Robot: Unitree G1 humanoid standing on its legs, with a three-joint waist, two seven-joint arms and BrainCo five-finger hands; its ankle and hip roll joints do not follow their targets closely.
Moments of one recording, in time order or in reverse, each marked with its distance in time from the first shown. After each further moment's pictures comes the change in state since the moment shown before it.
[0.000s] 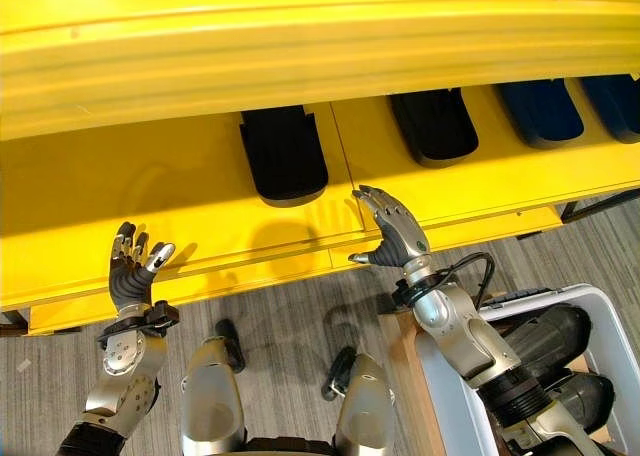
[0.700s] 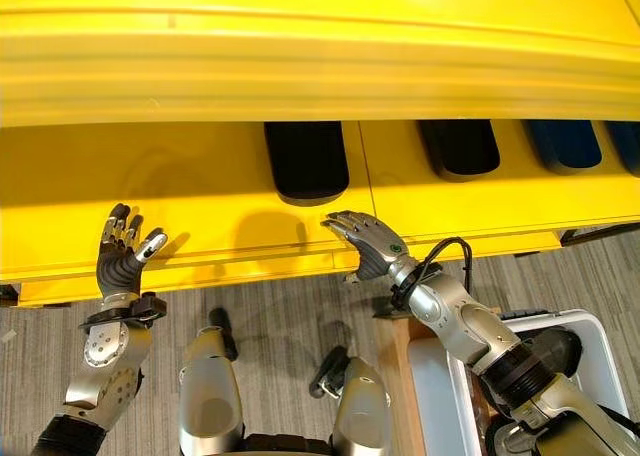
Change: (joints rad) left arm -0.012 0.061 0.011 -0.031 -0.038 0.000 -0.040; right arm -0.094 -0.069 0.170 0.027 -0.057 -0.034 0.213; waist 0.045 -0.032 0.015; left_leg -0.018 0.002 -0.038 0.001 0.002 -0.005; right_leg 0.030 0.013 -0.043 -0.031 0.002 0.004
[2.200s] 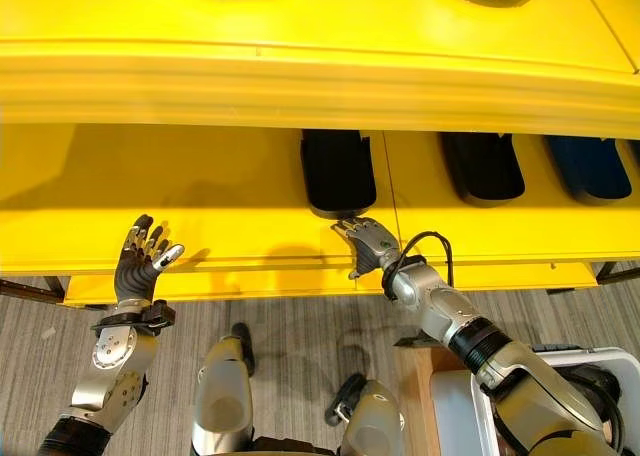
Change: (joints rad) left arm -0.005 -0.013 -0.032 0.046 -0.003 0.050 -0.084; right arm -0.195 0.129 0.157 0.404 -0.081 0.089 -0.047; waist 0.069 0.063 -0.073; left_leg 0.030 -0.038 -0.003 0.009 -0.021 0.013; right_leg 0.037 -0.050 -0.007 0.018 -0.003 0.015
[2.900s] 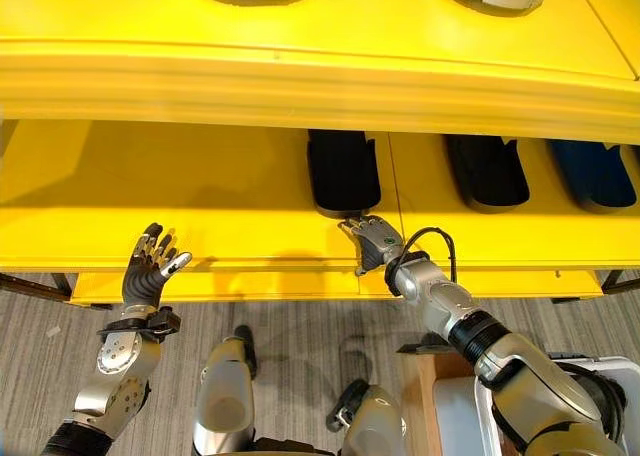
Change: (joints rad) left arm 0.018 -0.002 -0.018 0.002 -0.022 0.021 -0.006; right arm -0.071 0.001 0.035 0.054 0.001 0.012 -0.003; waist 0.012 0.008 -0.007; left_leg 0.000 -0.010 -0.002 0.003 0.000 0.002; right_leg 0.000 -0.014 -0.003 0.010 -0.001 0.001
